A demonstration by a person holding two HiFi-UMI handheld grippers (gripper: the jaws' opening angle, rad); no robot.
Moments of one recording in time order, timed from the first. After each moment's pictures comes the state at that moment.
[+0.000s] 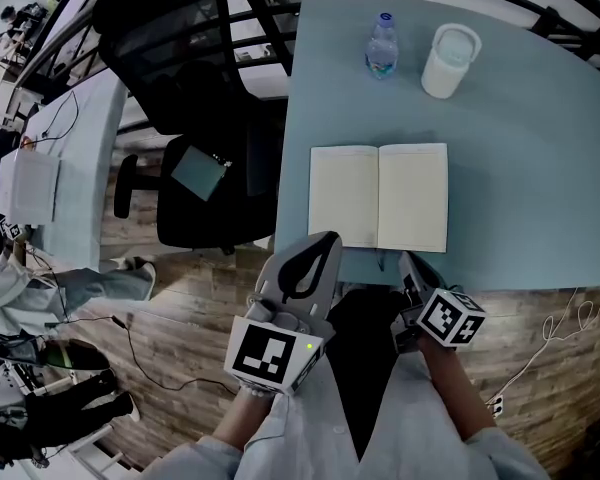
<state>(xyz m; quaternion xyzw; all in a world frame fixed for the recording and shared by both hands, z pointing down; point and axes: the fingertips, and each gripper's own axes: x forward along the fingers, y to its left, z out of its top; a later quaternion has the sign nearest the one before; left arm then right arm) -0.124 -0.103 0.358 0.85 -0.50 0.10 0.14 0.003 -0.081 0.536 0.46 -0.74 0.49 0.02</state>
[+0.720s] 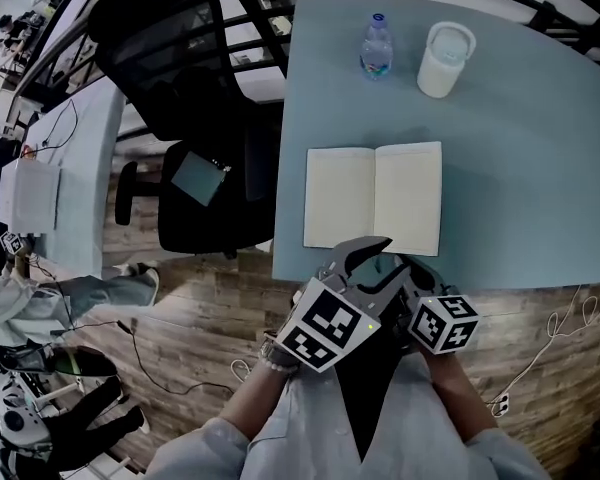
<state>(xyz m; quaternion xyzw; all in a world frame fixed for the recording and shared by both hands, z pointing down) -0.019 -0.082 0.429 0.92 -0.26 0.22 0.19 -0.015 -0.077 0.529 0.43 -0.79 0.42 0.09</state>
